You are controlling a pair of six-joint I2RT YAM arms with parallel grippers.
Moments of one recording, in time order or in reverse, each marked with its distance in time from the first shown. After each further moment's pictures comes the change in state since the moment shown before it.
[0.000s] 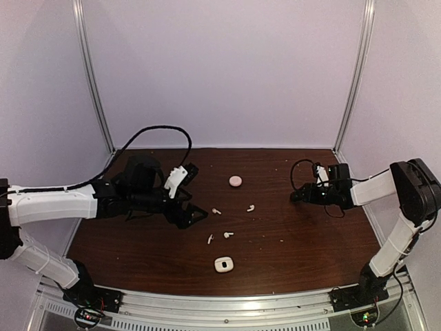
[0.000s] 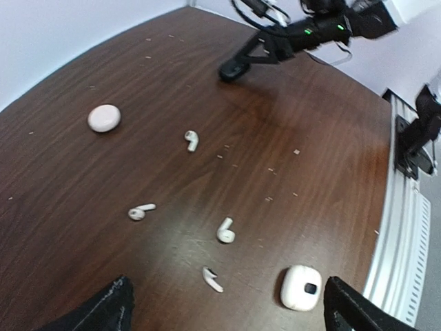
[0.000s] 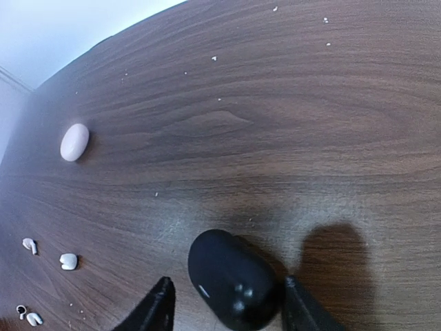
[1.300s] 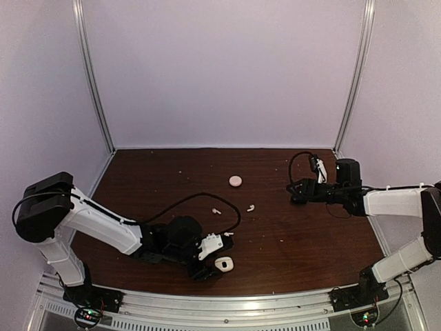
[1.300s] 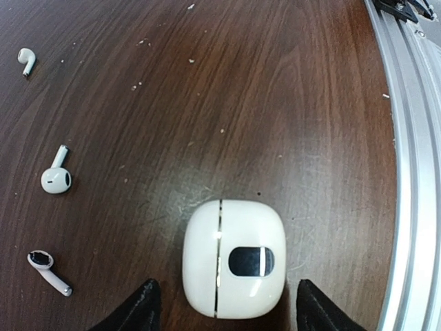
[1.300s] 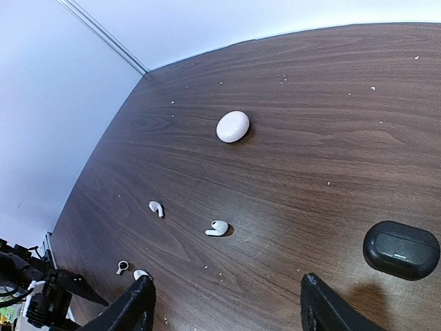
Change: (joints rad) left arm -0.330 0.364 -0.153 0.288 -0.076 0.150; right arm 0.093 -0.308 -0.097 -0.020 -0.252 0.047
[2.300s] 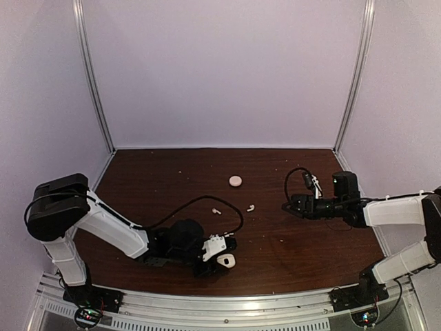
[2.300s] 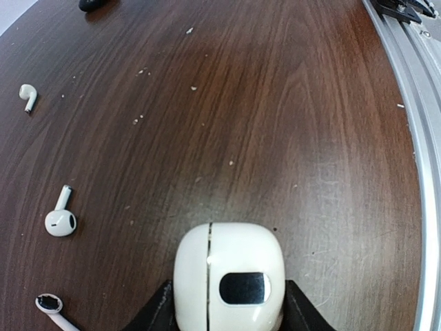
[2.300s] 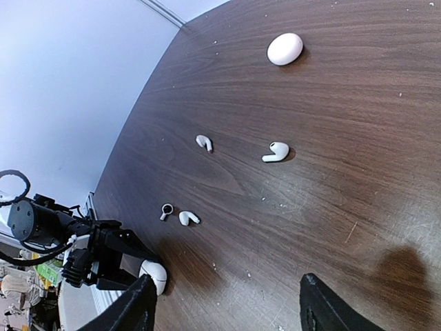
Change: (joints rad) left arm 0.000 0.107 -0.019 0.216 -0.029 0.080; right arm 0.058 -0.050 -0.114 -0.013 -0.161 0.080
